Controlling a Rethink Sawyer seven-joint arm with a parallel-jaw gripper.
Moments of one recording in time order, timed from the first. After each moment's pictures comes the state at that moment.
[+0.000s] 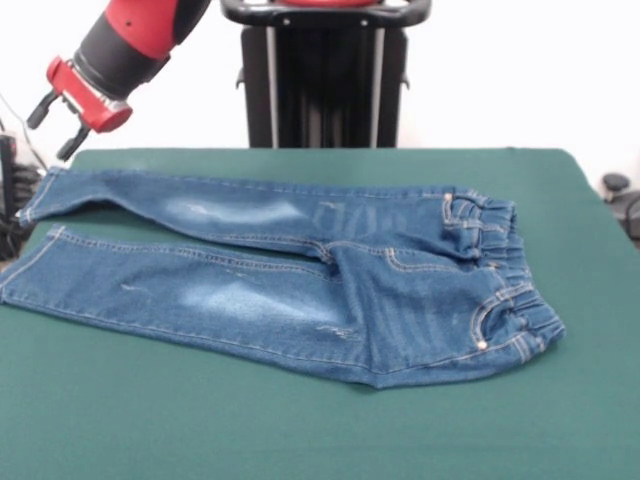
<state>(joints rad) -0.08 0.00 -0.88 1.63 -0.47 -0.25 2.61</state>
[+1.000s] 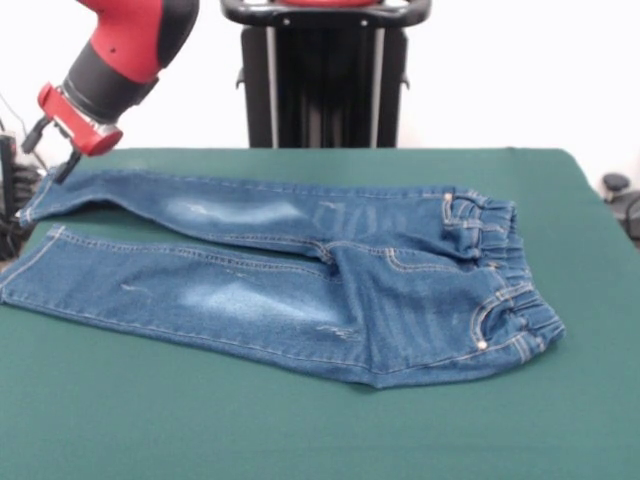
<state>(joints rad) -0.14 0.03 -0.83 1.57 -0.47 -0.25 2.61</state>
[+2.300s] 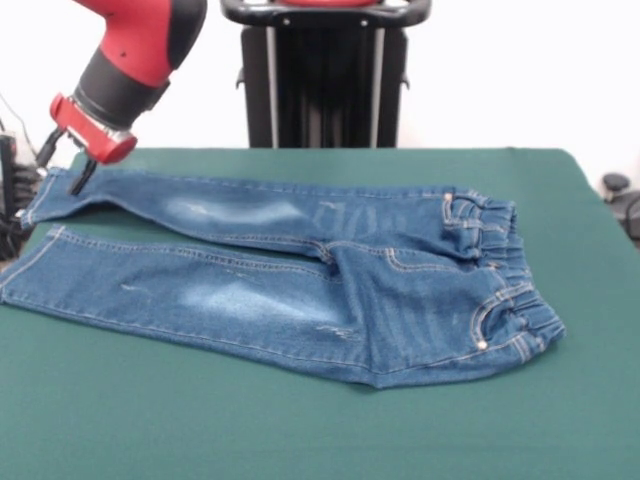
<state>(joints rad) -0.15 -0.07 -0.75 1.57 -0.57 -0.20 2.61</state>
